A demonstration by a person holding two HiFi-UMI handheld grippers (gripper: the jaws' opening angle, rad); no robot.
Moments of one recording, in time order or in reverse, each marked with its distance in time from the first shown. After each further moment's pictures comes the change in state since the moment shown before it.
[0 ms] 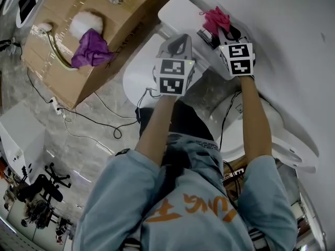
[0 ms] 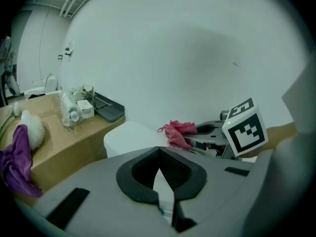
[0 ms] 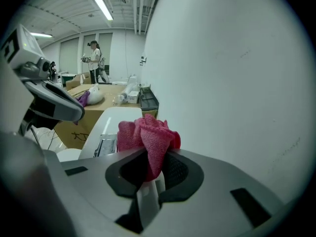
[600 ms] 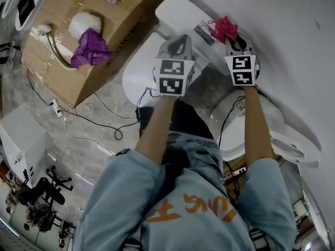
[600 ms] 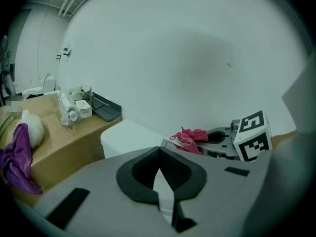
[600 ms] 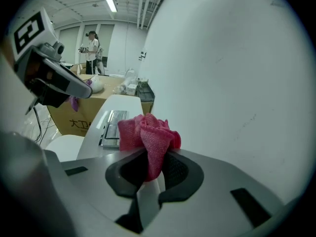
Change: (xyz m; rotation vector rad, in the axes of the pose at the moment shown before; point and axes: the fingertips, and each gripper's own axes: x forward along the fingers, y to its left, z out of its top) left arm -0.010 -0.014 -0.006 0.005 0.000 -0.025; right arm -0.044 -0.006 -0.042 -0.054 0.045 -0.085
